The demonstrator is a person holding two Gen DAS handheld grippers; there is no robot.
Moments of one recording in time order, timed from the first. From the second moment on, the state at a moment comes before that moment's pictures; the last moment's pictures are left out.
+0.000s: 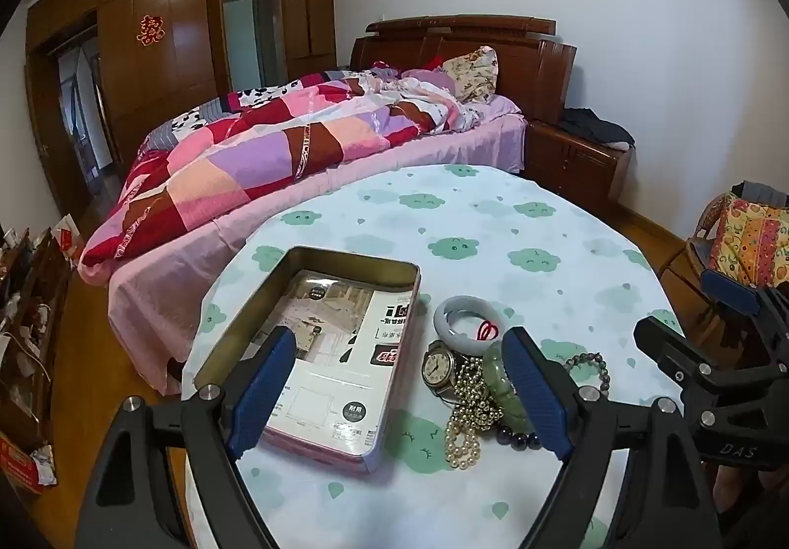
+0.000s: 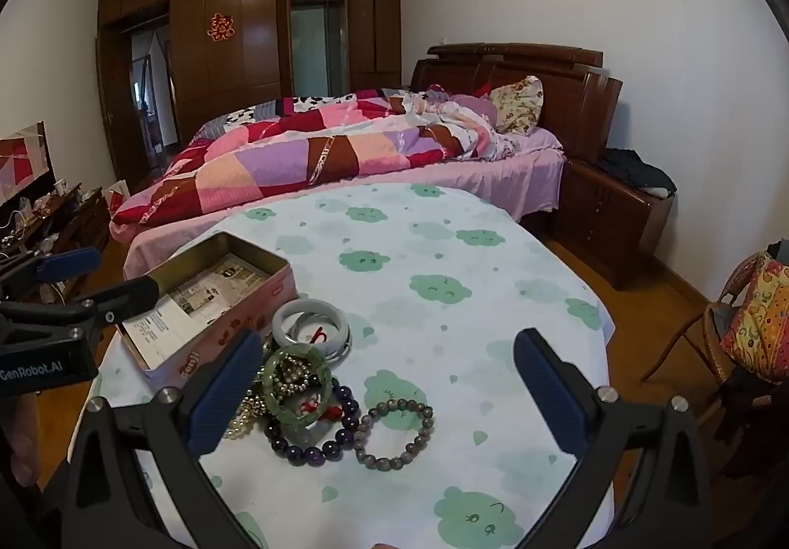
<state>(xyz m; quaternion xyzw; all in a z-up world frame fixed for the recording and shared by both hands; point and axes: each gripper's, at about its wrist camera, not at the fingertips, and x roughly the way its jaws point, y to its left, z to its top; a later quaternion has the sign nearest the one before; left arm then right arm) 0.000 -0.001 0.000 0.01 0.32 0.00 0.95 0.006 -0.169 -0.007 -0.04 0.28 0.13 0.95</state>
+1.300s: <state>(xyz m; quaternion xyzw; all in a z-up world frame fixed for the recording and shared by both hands) 0.003 0.005 -0.012 0.01 0.33 0.01 0.94 0.008 -0.160 -0.020 -0.05 0.30 0.14 0.94</state>
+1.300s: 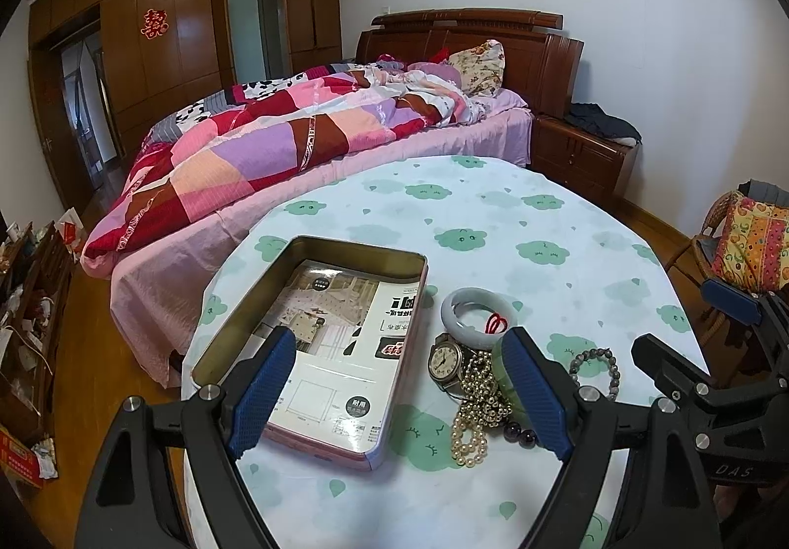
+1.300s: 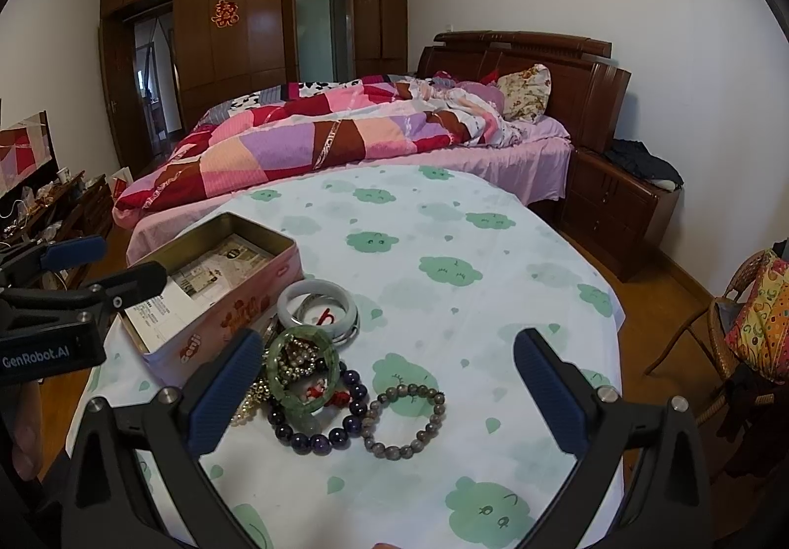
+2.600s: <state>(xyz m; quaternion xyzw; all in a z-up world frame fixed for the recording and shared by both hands) 0.004 0.009 -0.011 0.00 0.34 0.01 0.94 0.009 -0.159 -0.022 -0.05 0.30 0.14 0.94</state>
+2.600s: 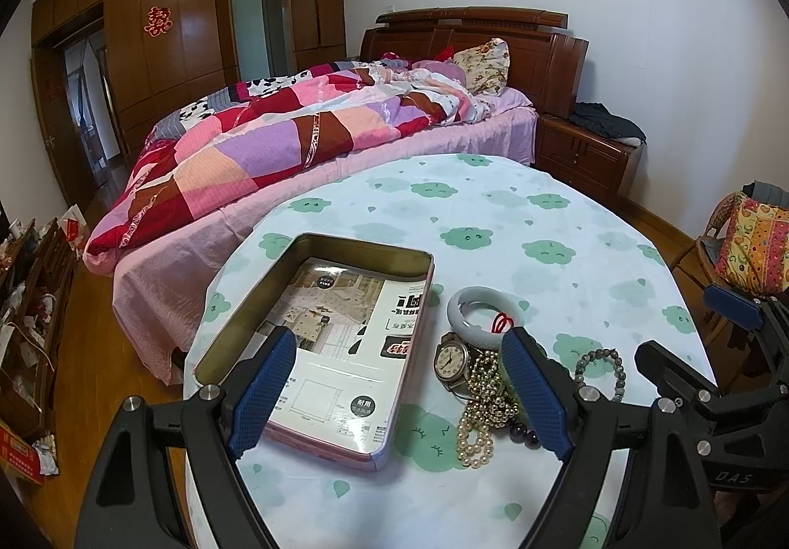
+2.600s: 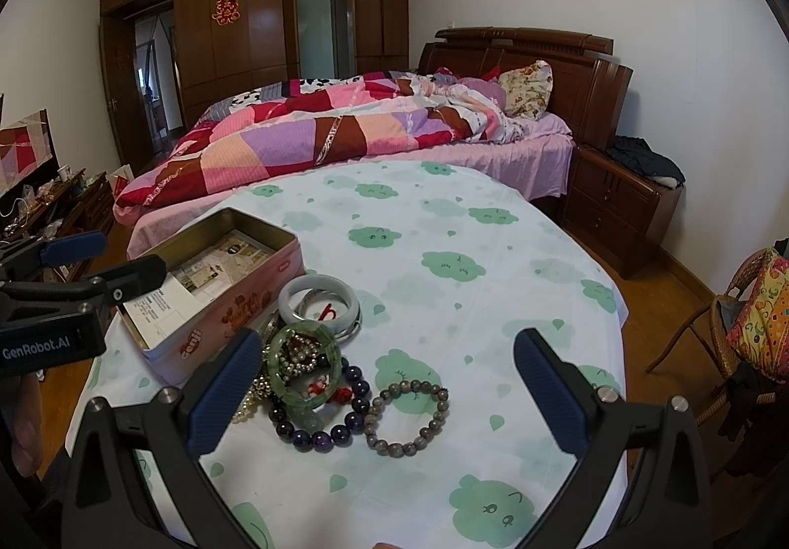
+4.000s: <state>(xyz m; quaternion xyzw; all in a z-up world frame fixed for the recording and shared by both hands) 0.064 -0.056 -0.088 0.05 0.44 -0.09 0.89 0.021 -0.200 -0.075 -0.04 0.36 0.11 0.92</state>
